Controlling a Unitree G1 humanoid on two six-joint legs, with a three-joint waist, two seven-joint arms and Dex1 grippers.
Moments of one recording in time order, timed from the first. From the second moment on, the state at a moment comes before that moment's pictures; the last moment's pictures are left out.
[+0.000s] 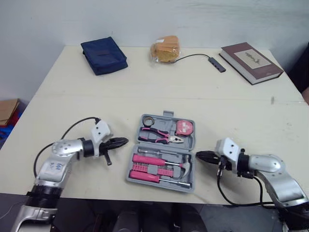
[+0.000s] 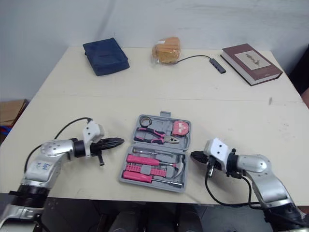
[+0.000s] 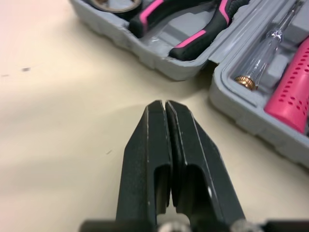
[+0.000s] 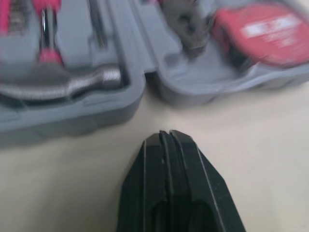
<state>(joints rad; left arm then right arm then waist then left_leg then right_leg) -0.28 0.63 -0.04 0.02 -0.27 0.32 -0.88 -0.12 -0.74 0.07 -0.10 0.21 0.12 1.00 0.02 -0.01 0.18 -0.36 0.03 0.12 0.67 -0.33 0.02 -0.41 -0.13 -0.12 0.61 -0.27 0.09</state>
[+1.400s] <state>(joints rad) -0.34 0.62 0.08 0.09 -0.22 0.40 -0.74 -0.36 -0.75 -0.01 0.06 0.21 0.45 0.98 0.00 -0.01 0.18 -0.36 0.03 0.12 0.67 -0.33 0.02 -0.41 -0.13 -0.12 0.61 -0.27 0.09</state>
